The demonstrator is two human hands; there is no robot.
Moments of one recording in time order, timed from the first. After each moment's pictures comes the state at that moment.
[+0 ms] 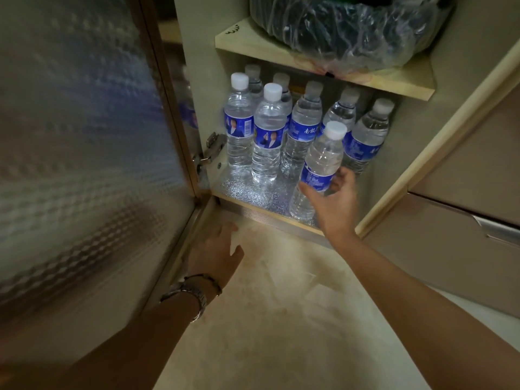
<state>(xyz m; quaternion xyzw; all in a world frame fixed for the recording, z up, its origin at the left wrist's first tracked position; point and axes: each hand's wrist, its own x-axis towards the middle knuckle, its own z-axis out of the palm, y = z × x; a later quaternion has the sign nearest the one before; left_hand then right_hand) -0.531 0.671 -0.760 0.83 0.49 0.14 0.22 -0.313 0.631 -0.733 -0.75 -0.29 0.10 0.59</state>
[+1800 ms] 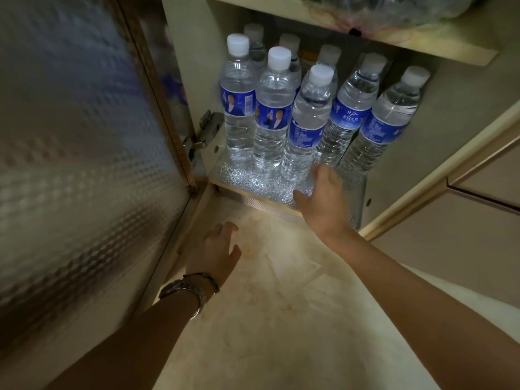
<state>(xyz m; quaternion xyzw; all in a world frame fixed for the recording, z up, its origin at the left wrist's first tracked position) -0.528 0.690 -0.805 0.85 0.46 0.10 0.22 -0.323 0.649 -0.756 -0.84 -0.45 0.05 0.30</state>
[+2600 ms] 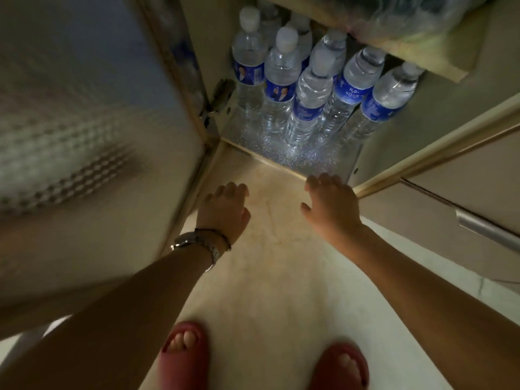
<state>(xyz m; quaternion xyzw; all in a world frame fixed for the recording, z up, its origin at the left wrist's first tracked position) -0.530 0.652 -0.685 0.89 0.43 -0.02 0.16 -0.348 0.581 -0.659 -0.80 -0.58 0.12 -0.08</state>
